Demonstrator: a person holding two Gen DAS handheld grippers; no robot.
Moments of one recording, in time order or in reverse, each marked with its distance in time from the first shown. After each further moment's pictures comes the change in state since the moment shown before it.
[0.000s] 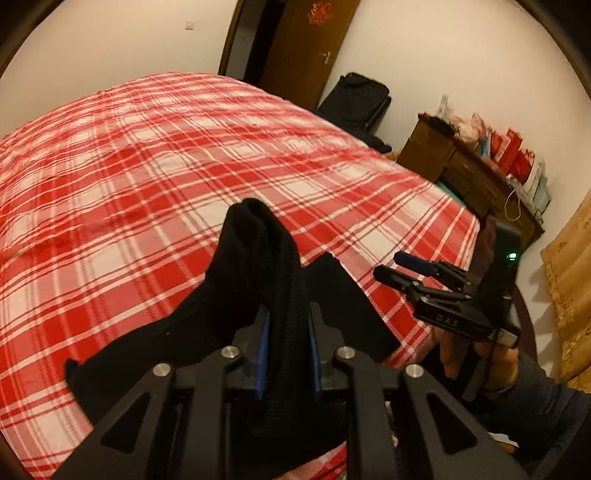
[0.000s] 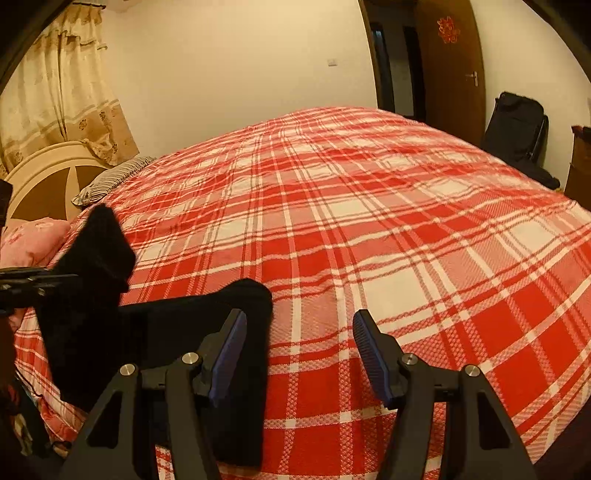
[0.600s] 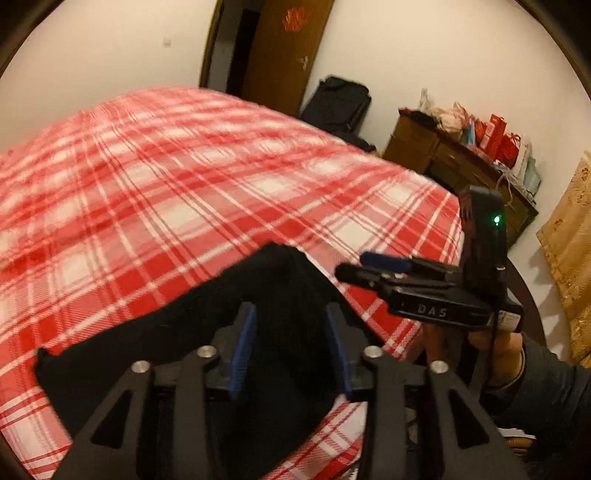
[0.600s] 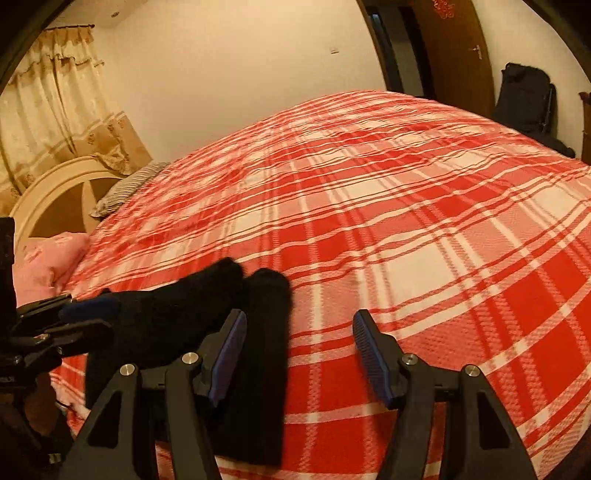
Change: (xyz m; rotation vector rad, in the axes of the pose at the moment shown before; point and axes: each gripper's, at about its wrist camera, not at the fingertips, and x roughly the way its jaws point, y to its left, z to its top) left arm 0.002 -0.032 -0.022 0.079 -0.082 0.005; right arm 0.002 -0.001 -0.006 0.087 0.024 0.144
